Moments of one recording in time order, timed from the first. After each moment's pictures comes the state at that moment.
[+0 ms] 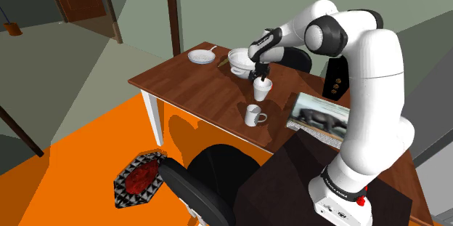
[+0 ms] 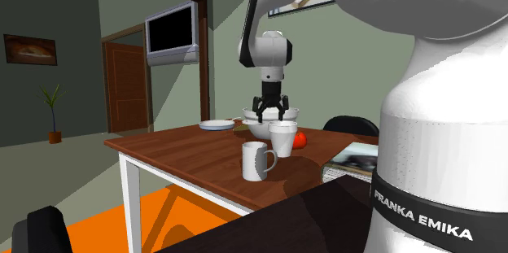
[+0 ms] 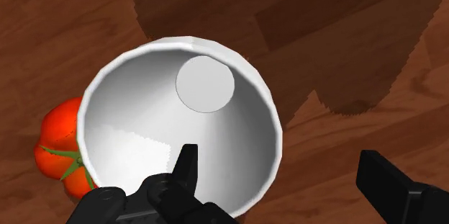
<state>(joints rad) -0.20 0.56 -0.26 -1.81 0.19 2.42 -0.38</state>
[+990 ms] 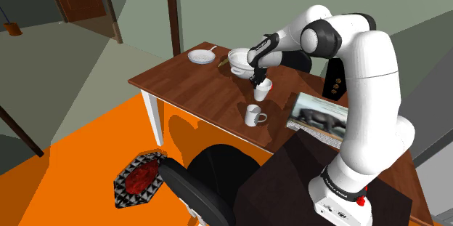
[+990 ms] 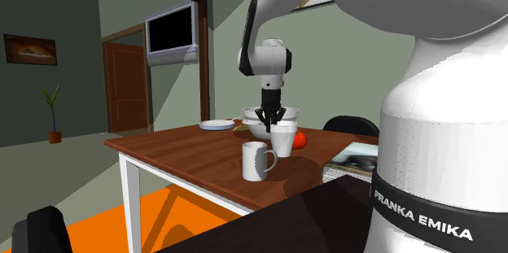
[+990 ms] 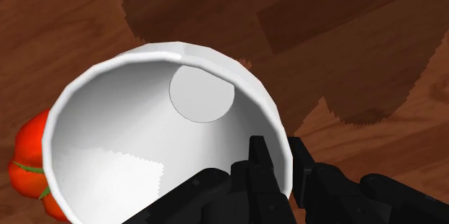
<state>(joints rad) -0.21 0.61 -0.24 -1.81 0.21 2.47 -0.39</state>
